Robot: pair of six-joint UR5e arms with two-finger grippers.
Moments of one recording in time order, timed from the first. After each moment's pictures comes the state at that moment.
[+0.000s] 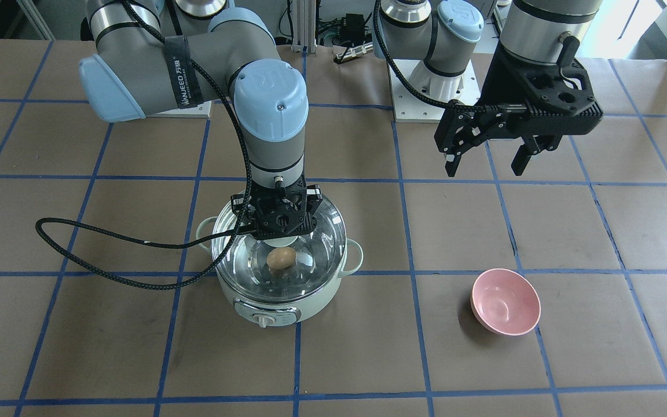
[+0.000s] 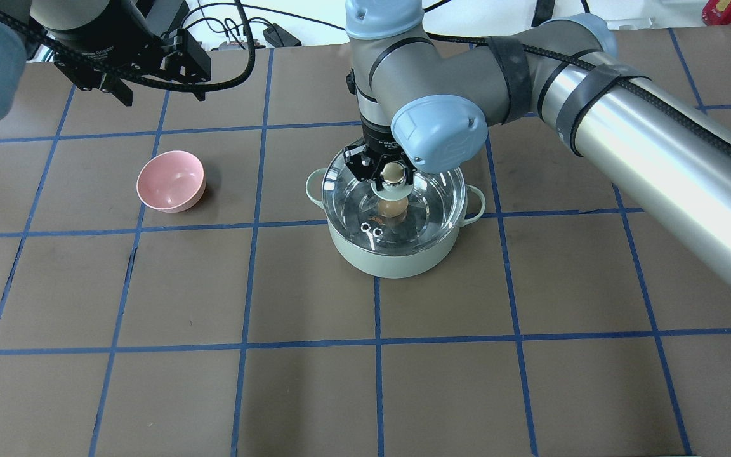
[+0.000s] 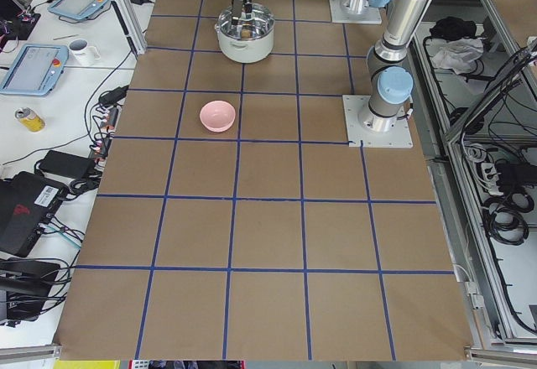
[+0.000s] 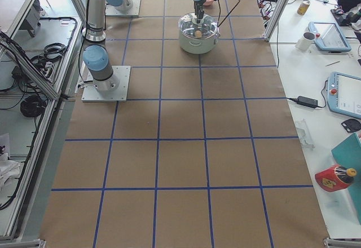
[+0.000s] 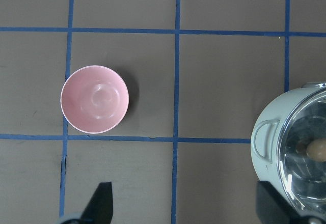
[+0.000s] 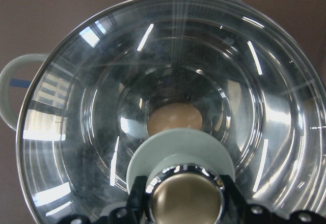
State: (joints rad) left arm -1.57 -1.59 -1.50 -1.41 1.59 -0.03; right arm 1.93 -1.21 1.50 -1.82 -1.60 0.19
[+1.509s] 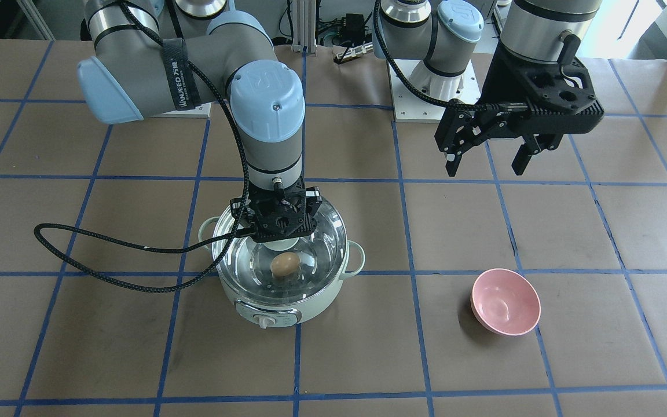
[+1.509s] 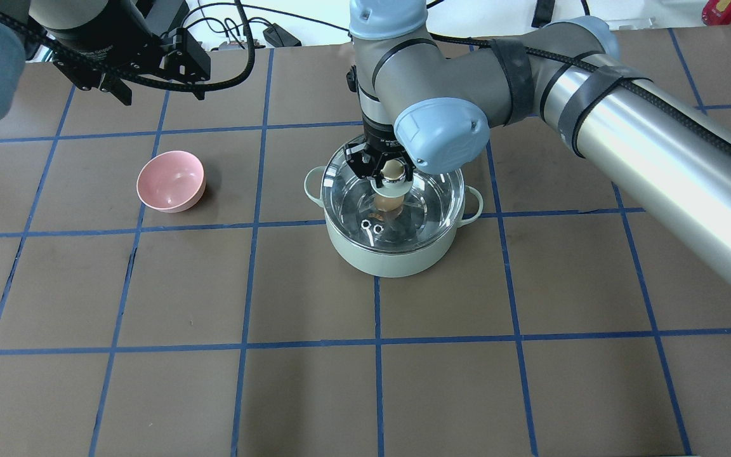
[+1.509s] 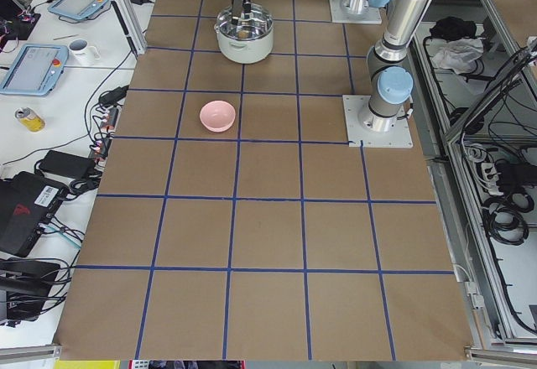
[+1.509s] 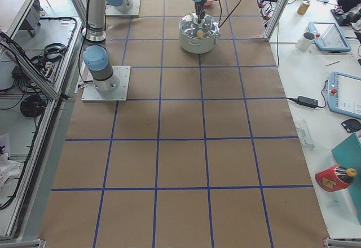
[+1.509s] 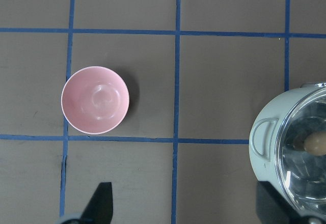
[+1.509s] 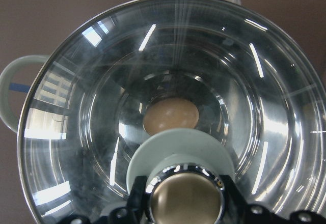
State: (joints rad) left arm -1.57 -1.59 -1.50 -1.41 1.59 -0.04; right arm 1.92 -1.22 1.50 -1.85 -1.59 0.17
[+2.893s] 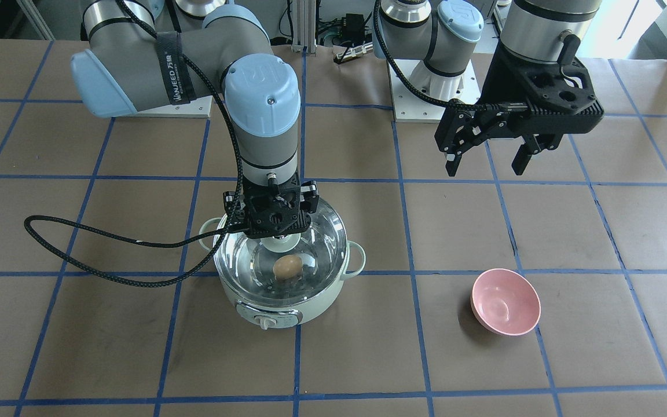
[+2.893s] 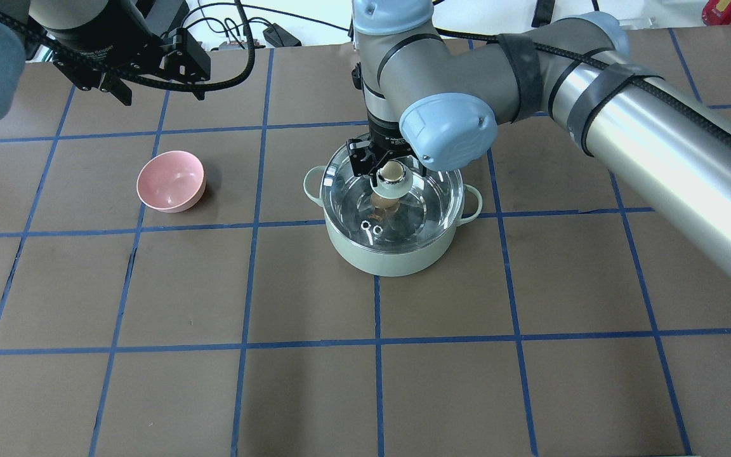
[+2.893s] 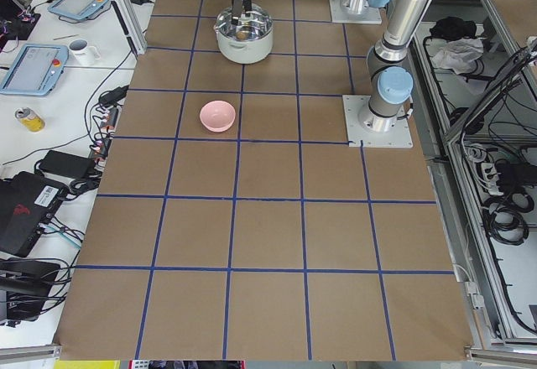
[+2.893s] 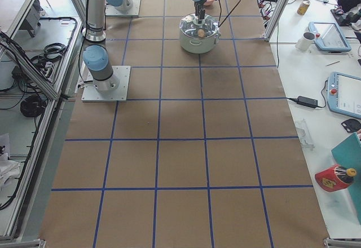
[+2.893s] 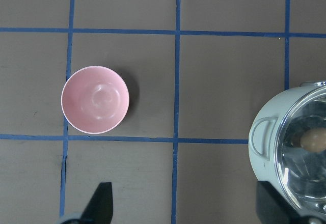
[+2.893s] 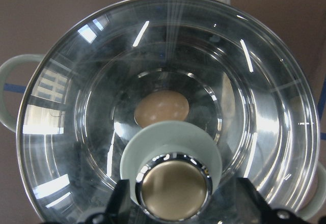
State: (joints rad) left arm -1.57 -1.59 -1.50 -1.41 1.59 -0.04; right arm 1.92 -1.23 1.51 -1.83 -1.60 0.18
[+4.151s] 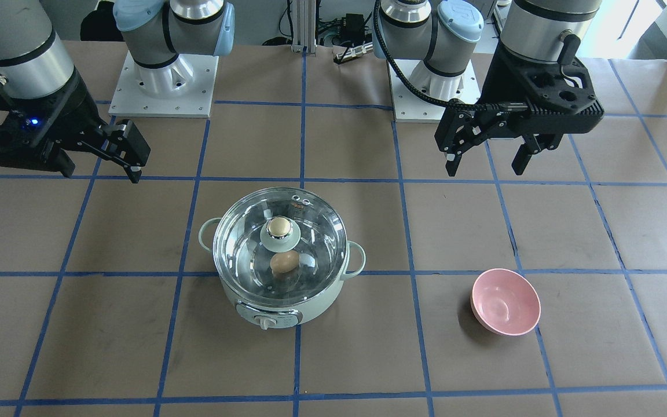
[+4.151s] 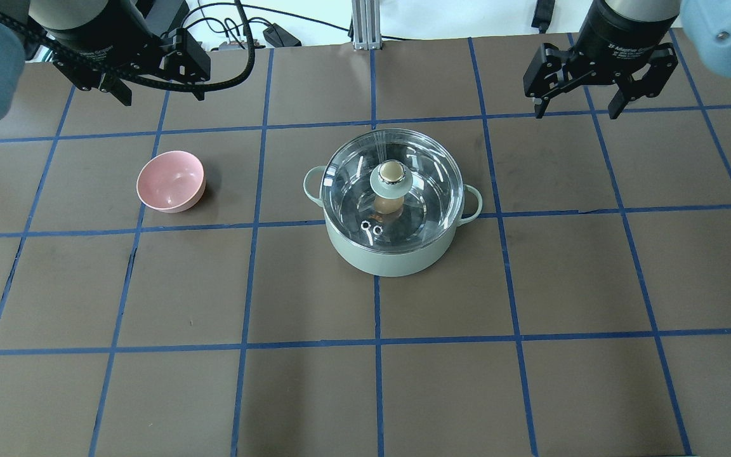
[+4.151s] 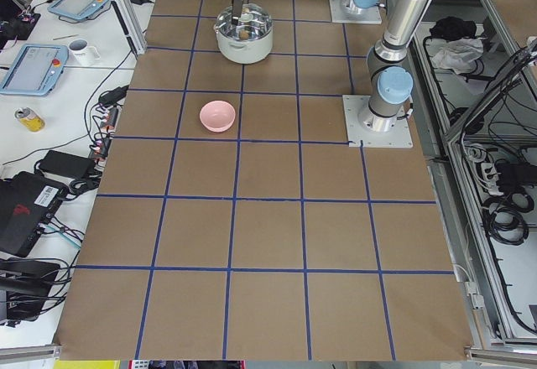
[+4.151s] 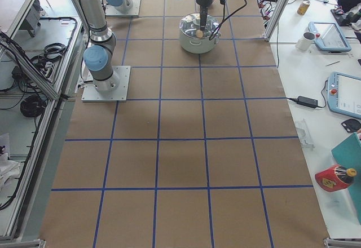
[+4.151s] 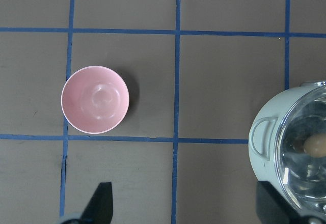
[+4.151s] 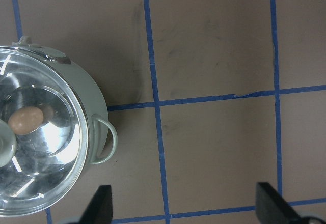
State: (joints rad) left arm -1.57 -1.59 -1.50 -1.41 1.59 -0.04; right arm 1.53 -1.51 1.50 -1.60 -1.59 0.04
